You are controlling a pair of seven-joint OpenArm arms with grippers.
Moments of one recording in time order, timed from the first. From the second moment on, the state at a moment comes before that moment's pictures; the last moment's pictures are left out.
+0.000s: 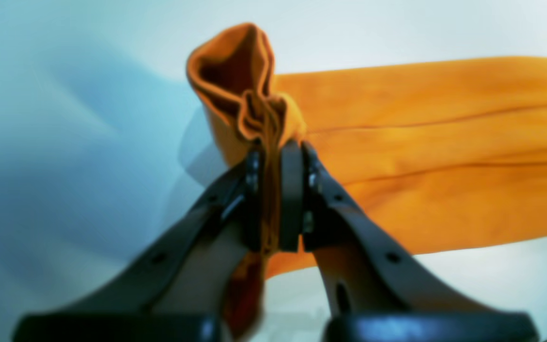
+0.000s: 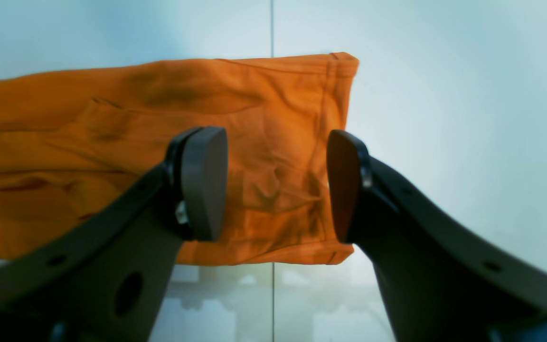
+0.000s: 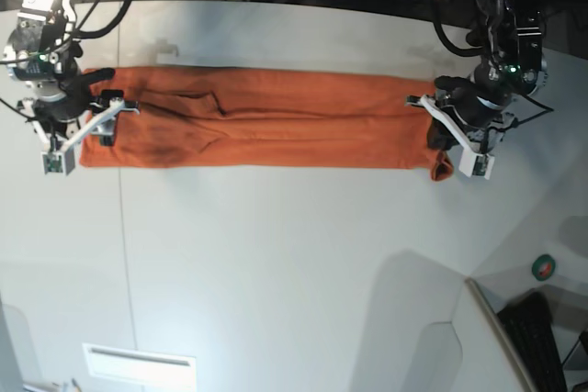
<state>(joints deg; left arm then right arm) 16.3 -15.7 -10.1 95.9 -17.9 -17.7 40.7 -17.2 1.6 17.8 102.1 6.5 13.0 -45.5</state>
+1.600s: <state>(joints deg) 6.2 -3.7 13.0 87.5 -17.5 -17.6 47.1 -17.2 1.6 17.8 102.0 6.5 13.0 -45.5</state>
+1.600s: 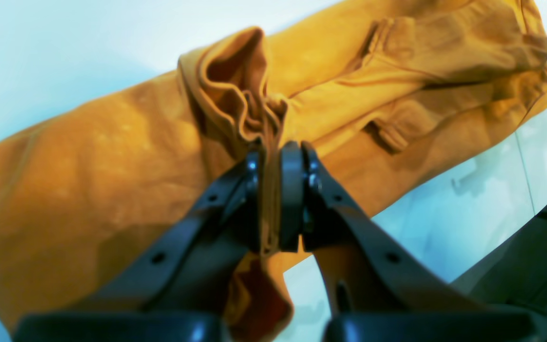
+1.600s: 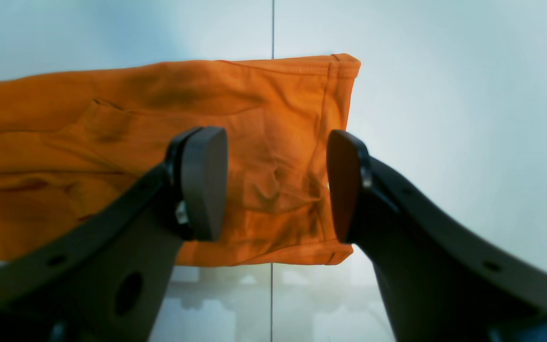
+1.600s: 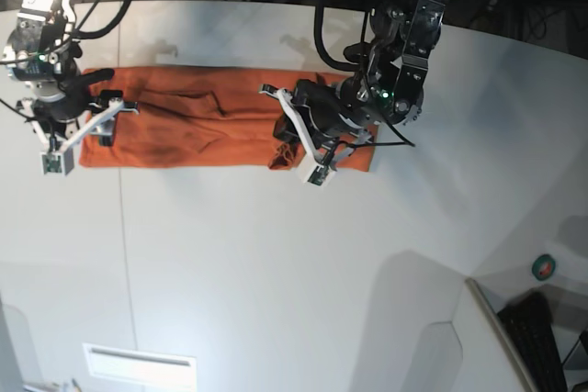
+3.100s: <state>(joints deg) 3.6 -2.1 13.0 83.9 -17.7 -17.6 46.9 -17.2 1.6 17.8 102.1 6.5 13.0 -45.5</state>
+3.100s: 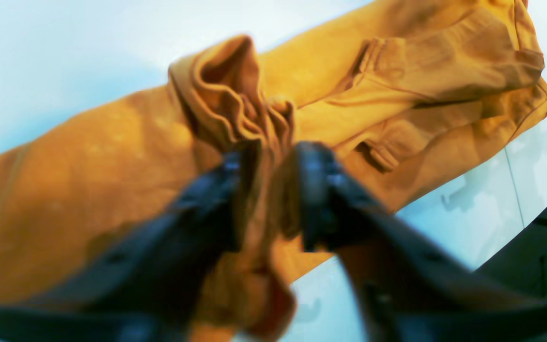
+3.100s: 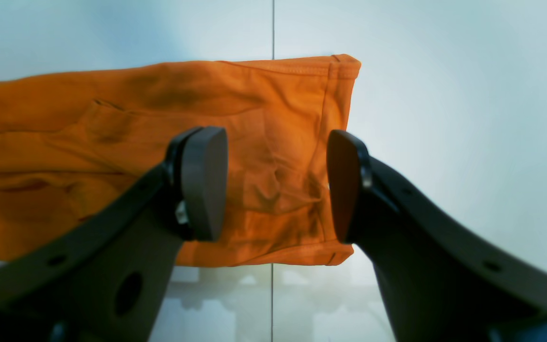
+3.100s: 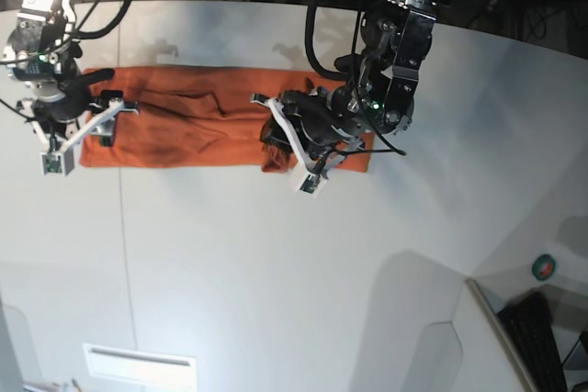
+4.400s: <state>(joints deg) 9.7 -10.8 5.4 88.1 -18.0 -17.6 46.9 -14.2 0.4 18.4 102.0 6.5 13.0 -45.9</state>
